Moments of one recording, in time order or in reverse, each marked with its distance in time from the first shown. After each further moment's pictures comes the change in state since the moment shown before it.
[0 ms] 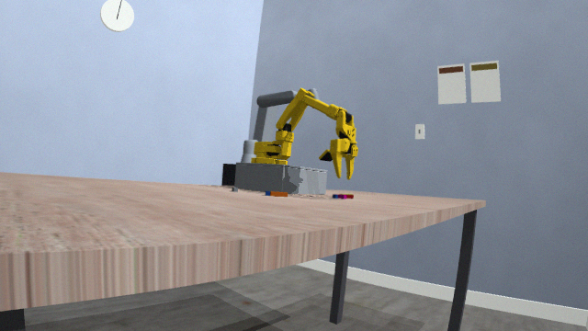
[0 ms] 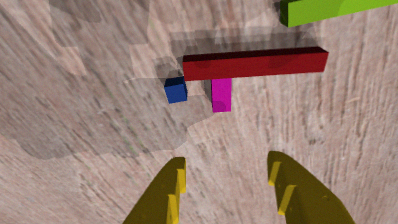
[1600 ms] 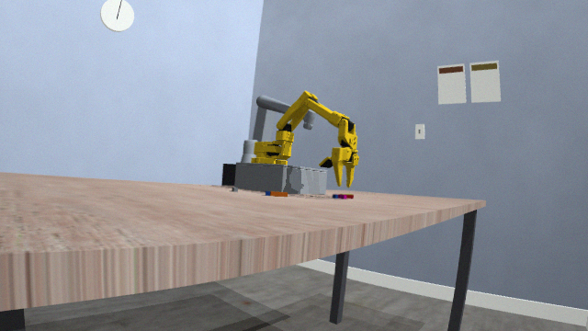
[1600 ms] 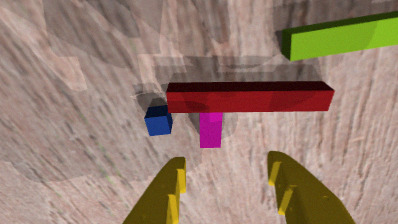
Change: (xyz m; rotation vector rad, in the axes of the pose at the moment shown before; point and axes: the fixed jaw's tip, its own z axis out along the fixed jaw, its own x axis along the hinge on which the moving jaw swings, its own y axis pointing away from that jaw) arm -0.005 -0.007 0.021 -0.011 -0.035 -0.058
